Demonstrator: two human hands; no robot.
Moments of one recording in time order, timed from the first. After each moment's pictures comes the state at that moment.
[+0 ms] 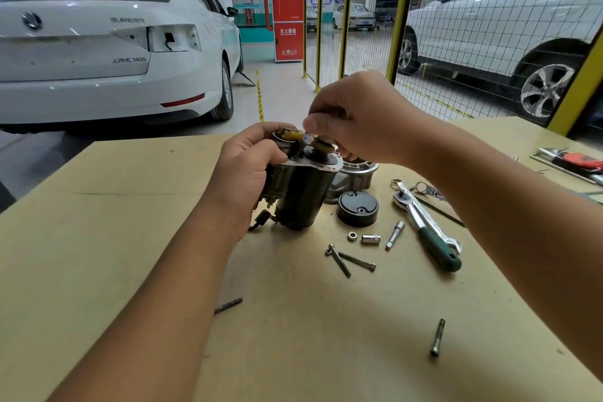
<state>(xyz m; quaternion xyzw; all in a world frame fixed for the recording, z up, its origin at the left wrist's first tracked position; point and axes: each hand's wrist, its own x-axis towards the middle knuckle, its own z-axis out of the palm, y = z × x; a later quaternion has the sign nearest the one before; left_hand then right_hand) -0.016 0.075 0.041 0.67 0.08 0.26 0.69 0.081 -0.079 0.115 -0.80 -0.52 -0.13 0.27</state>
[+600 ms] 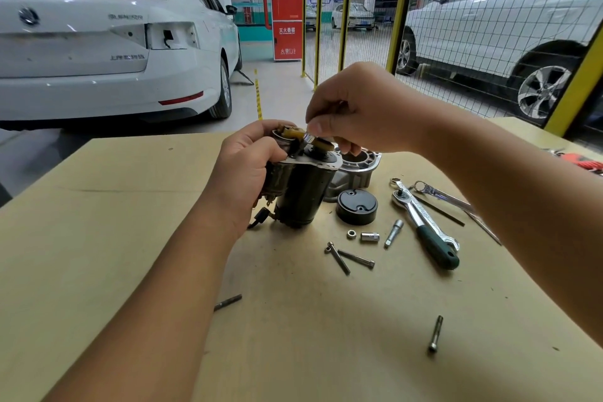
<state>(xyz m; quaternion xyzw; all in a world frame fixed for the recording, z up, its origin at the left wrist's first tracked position) -0.018 0.076 0.041 0.67 0.07 0.26 0.69 0.086 -0.082 0.125 -0.80 -0.54 -0.07 0.25</state>
